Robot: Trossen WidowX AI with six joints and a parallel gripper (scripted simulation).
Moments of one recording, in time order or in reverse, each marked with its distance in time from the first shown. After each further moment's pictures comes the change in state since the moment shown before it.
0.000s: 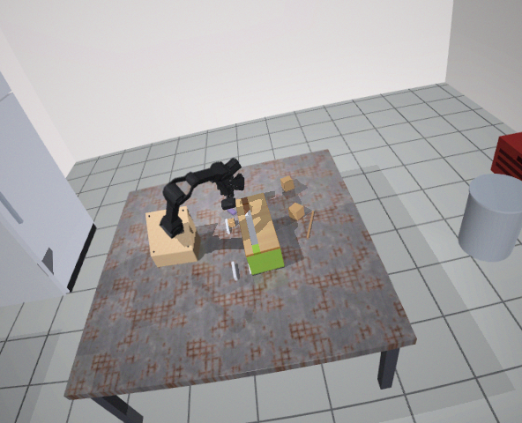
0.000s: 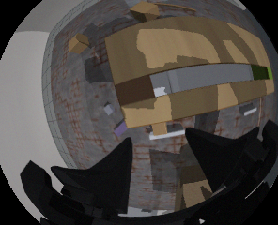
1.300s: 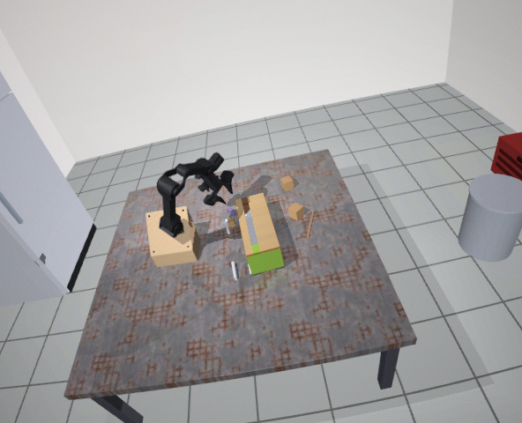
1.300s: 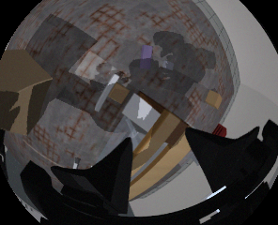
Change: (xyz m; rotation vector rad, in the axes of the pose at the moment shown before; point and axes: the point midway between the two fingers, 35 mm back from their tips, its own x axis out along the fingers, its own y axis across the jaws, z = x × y) arm -0.005 0.025 -0.030 -2.467 0.066 -0.349
